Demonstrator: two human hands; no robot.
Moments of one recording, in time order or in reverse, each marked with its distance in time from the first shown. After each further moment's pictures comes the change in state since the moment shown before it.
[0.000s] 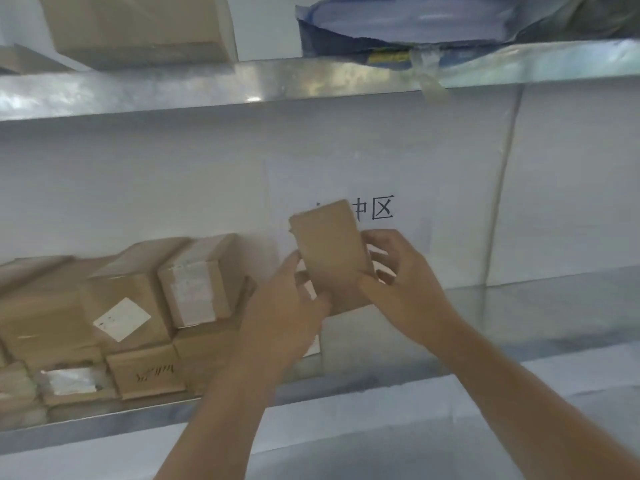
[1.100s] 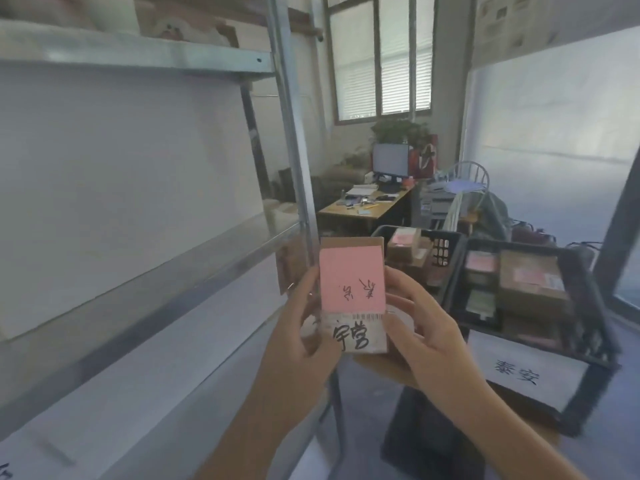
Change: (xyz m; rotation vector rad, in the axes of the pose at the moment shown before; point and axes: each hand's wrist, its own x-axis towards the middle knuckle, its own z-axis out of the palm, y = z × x) left_hand -0.192 0.288 0.503 -0.679 -0.845 0.366; right_hand -0.339 0.061 -0.528 -0.065 0.722 0.324
